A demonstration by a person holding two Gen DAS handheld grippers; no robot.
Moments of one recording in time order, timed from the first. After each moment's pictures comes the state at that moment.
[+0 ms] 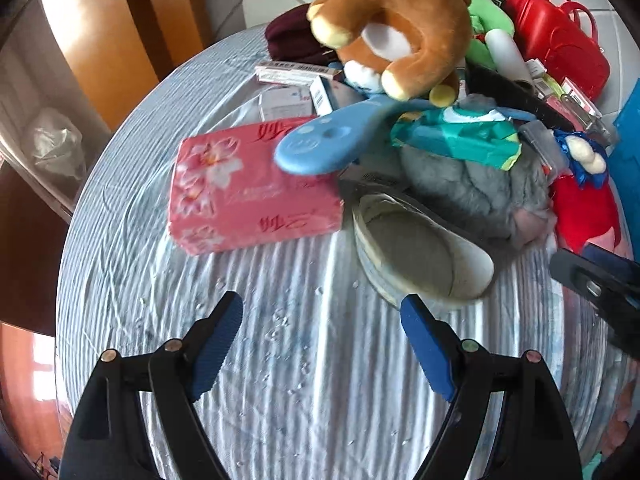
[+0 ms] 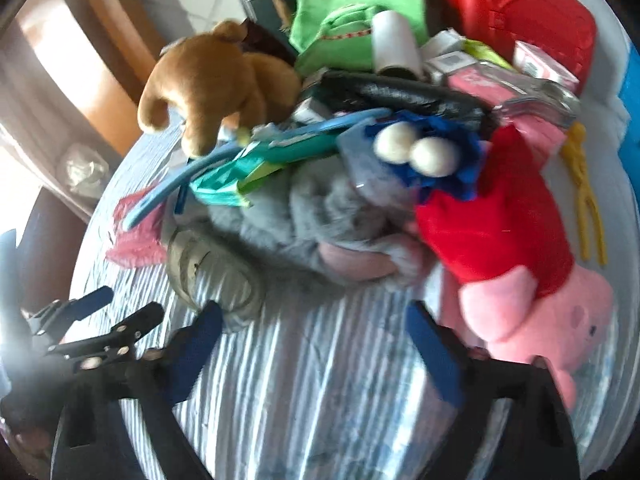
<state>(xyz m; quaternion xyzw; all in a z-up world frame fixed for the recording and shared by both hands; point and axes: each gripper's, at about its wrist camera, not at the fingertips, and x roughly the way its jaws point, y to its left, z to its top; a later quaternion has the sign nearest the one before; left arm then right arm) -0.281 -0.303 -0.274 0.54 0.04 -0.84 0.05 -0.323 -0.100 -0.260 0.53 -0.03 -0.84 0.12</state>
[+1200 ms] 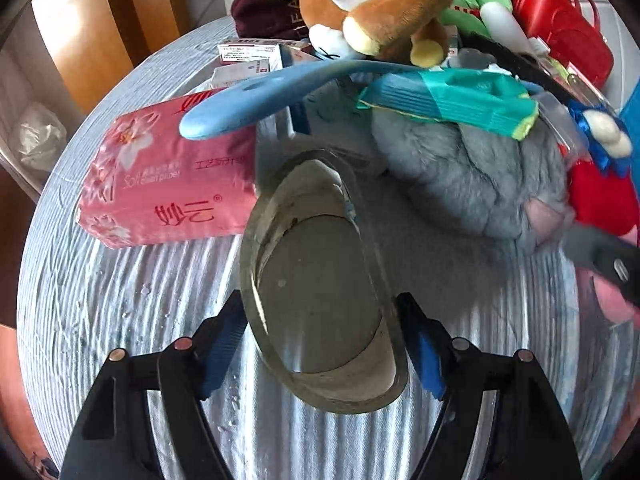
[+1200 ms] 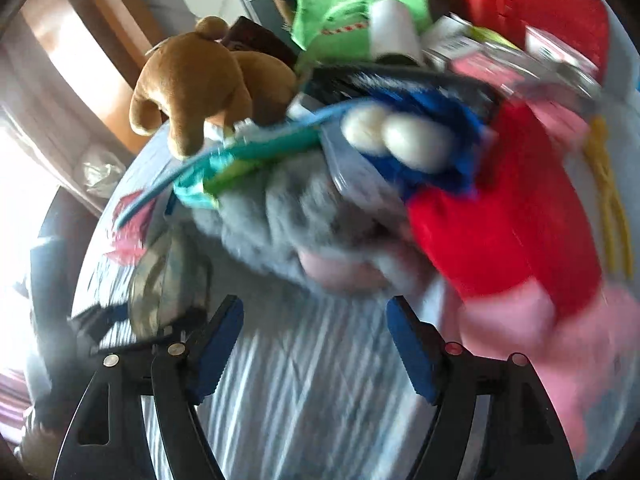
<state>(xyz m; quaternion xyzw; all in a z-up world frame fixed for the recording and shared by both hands) -0.308 -0.270 -0.308 0.54 0.05 -0.84 0.04 -0.349 -0.083 -0.289 0.51 -0.05 -0.84 0.17</state>
